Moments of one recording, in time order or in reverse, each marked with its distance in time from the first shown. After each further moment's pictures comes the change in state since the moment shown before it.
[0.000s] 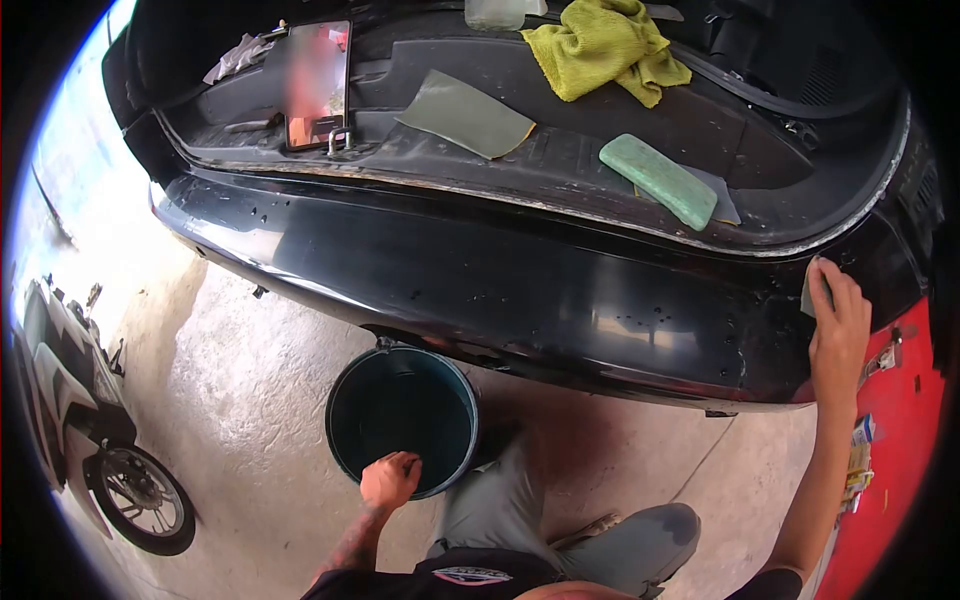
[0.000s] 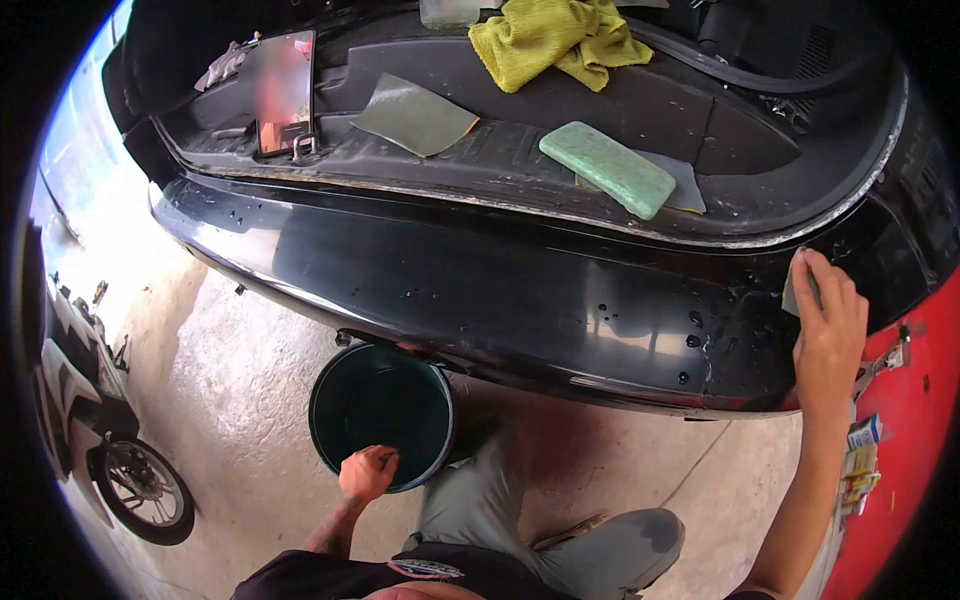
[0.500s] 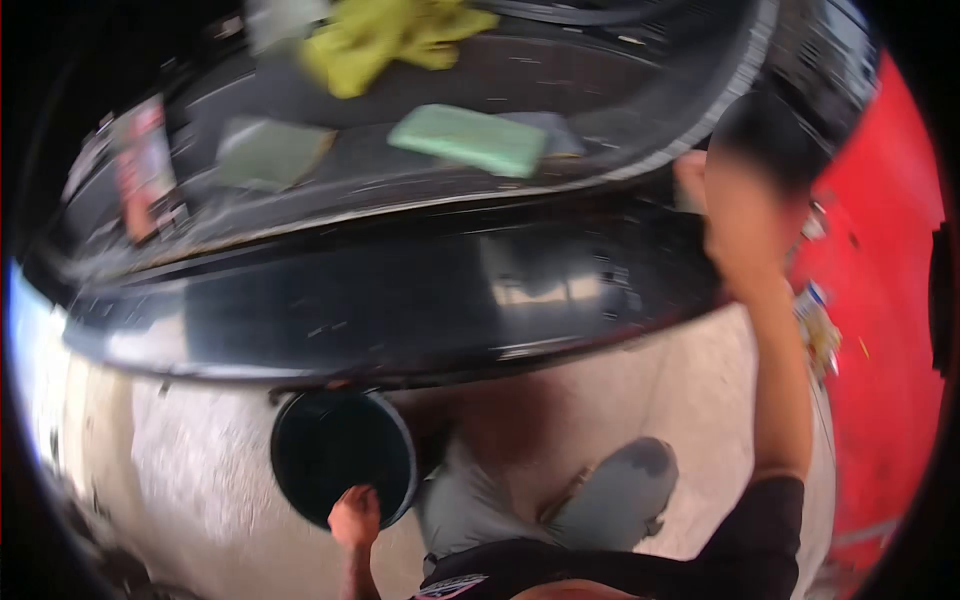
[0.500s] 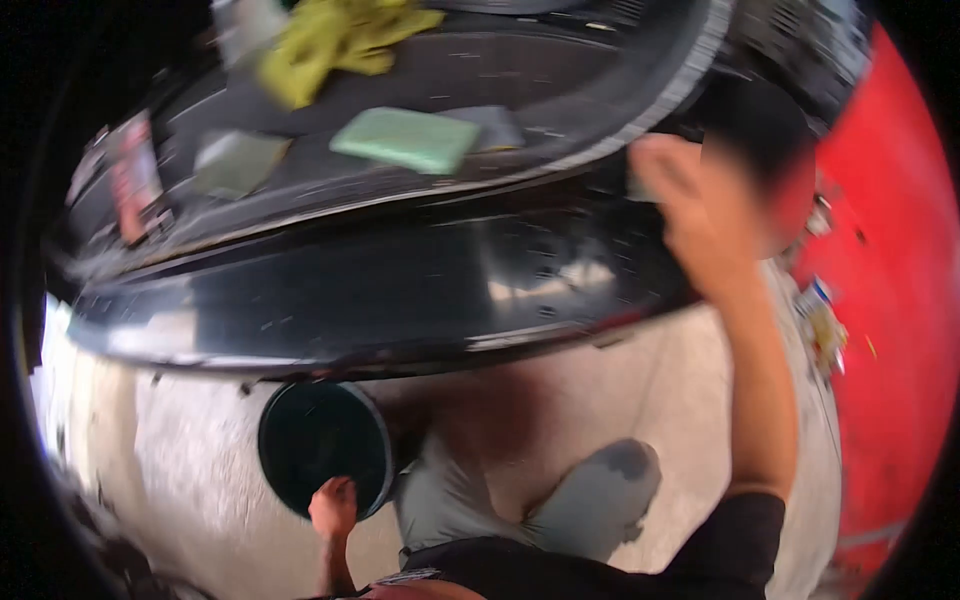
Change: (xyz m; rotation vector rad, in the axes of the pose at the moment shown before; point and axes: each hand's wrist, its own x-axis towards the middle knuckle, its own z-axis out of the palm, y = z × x) left_hand 0.001 -0.011 0.011 -0.001 0.060 0.054; right_hand 0.017 -0.006 -0.006 0.098 0.092 -0.049
